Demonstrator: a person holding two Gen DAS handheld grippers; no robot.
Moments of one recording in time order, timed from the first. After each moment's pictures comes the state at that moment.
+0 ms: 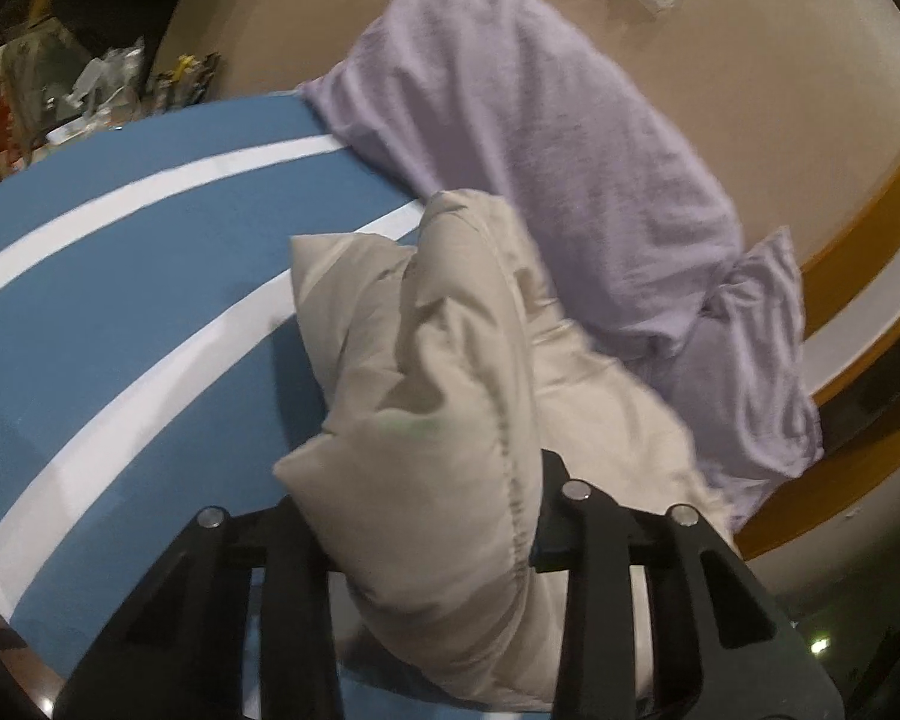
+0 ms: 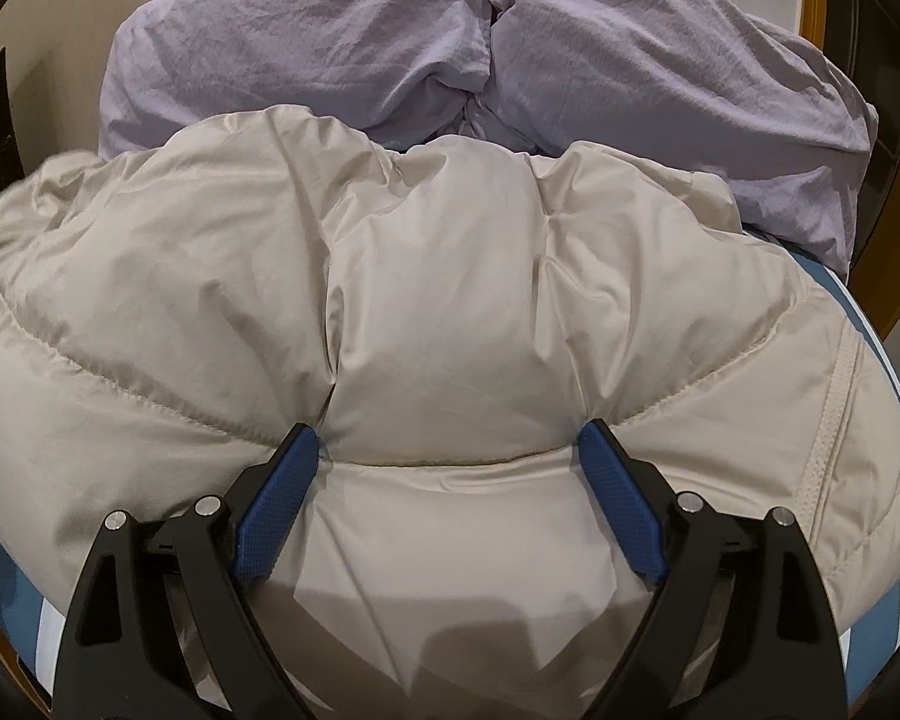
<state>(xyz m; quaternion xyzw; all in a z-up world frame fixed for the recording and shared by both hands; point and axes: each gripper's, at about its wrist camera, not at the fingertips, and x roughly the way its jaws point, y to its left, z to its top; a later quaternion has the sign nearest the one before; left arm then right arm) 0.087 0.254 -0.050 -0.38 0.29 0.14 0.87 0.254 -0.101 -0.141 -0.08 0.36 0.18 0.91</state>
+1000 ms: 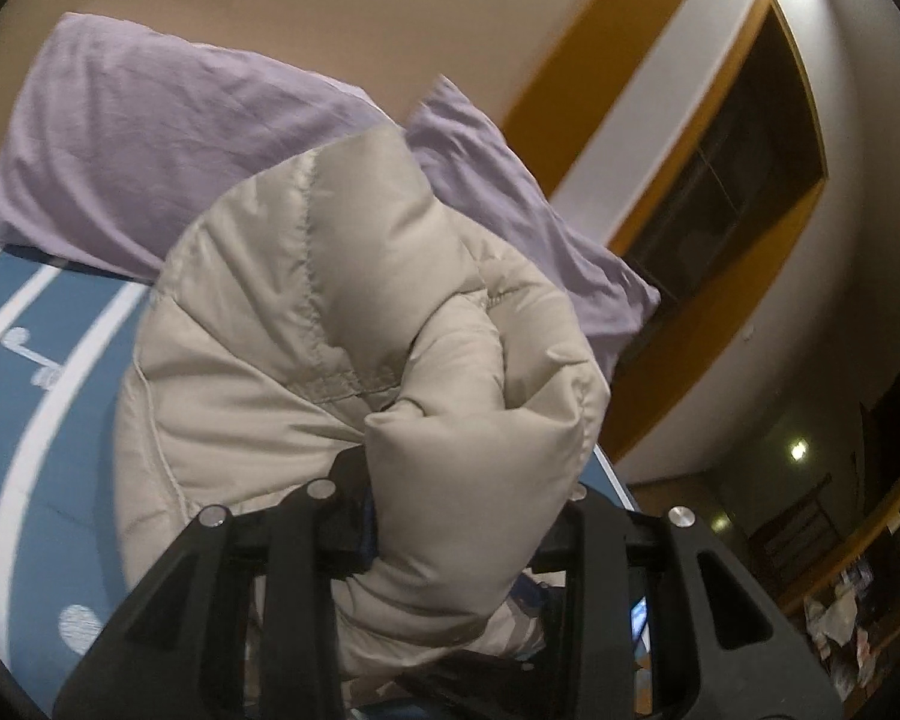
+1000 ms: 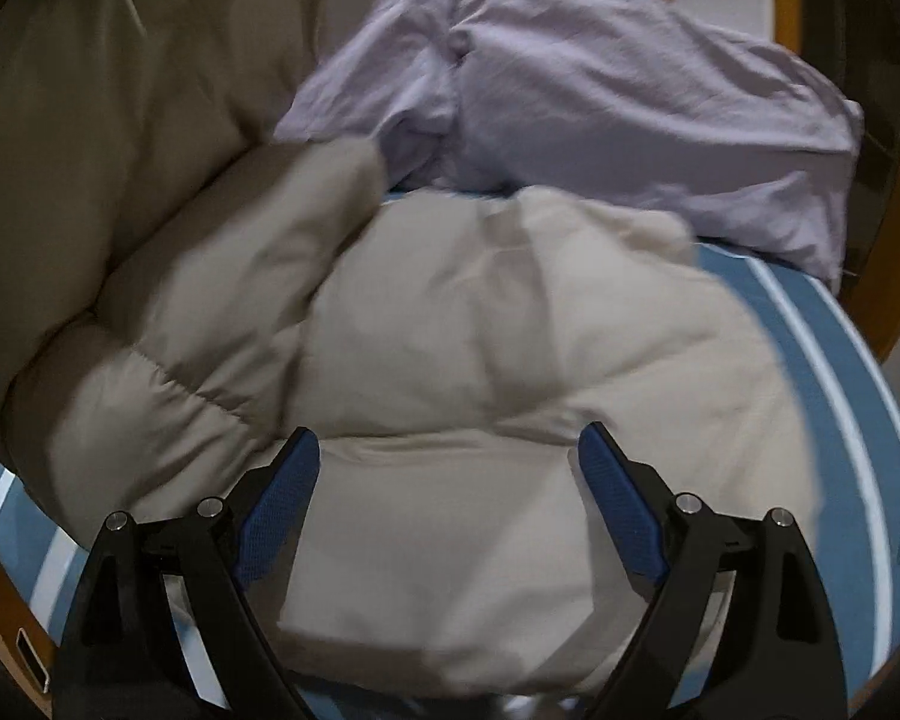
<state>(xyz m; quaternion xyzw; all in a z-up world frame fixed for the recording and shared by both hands) 0.184 0.004 0.049 -0.24 0.27 -0.09 0.93 0.245 -0.171 -0.119 -0.06 0.32 0.21 0.92</state>
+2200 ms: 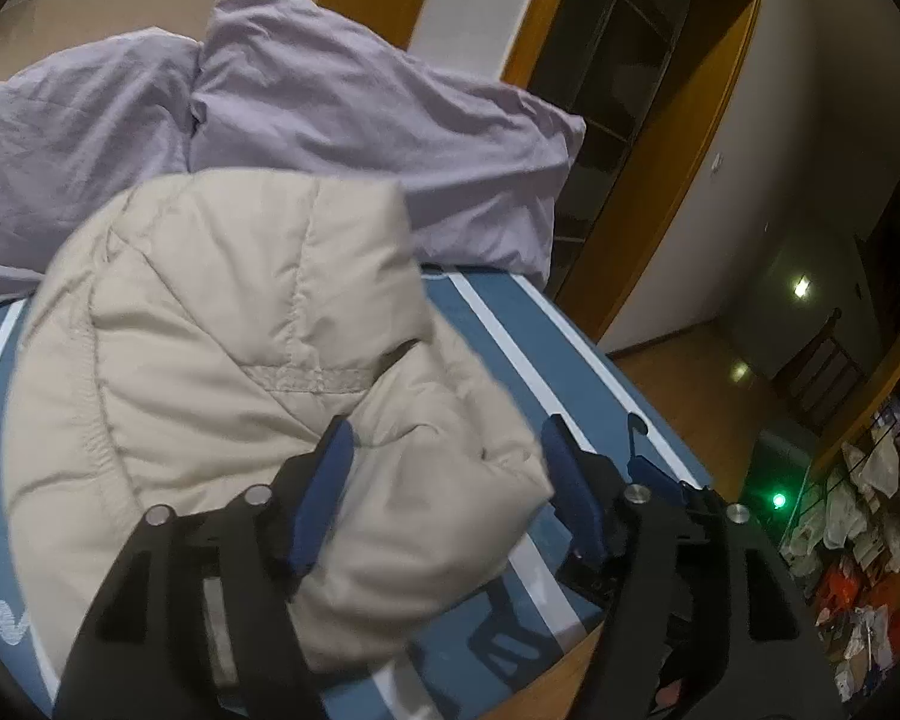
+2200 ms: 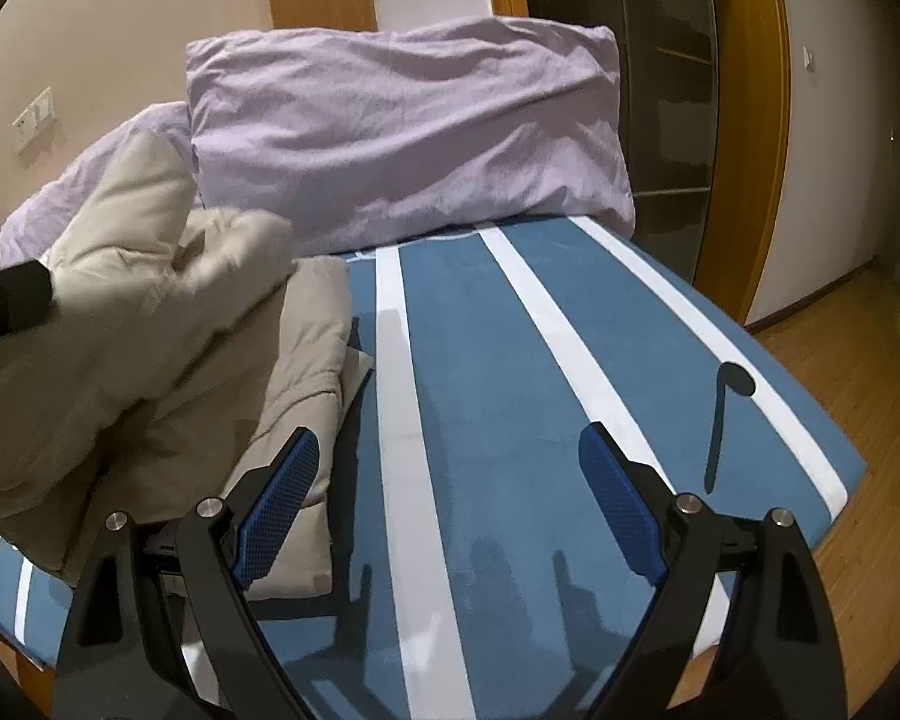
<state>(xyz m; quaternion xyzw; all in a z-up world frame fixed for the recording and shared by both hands) 0.212 -0.156 0.019 -0.10 0.36 -0.16 0.91 0.239 -0.364 -0.107 0.06 0.30 0.06 0.95</state>
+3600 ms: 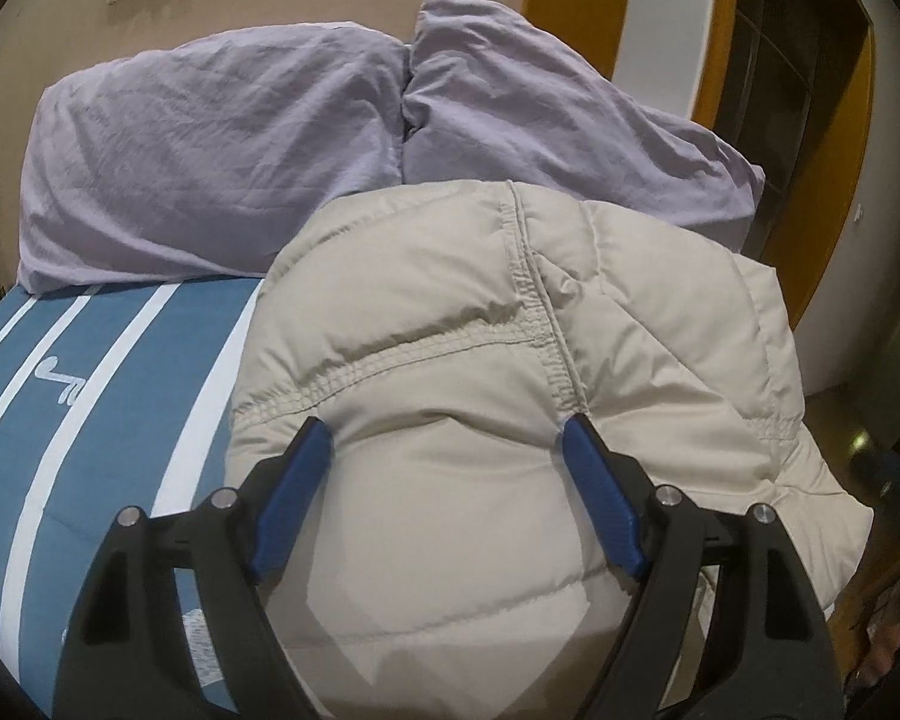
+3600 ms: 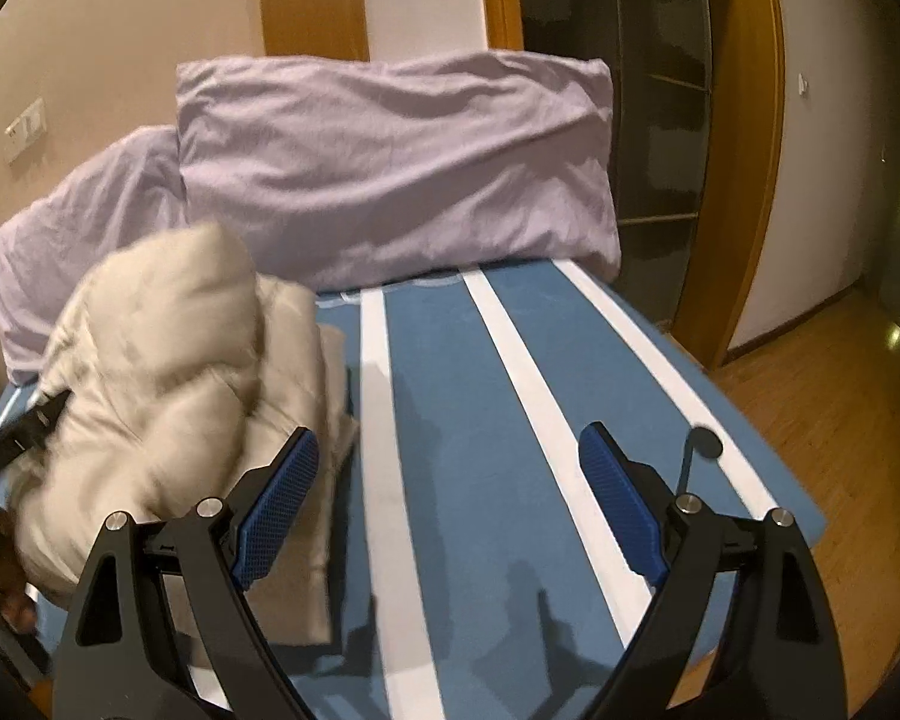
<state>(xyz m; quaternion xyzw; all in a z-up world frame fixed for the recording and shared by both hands) 0.242 -0.060 -0.035 -0.08 0.33 0.03 0.94 0.252 -0.370 -0.065 0.05 0.28 0.05 0.96</state>
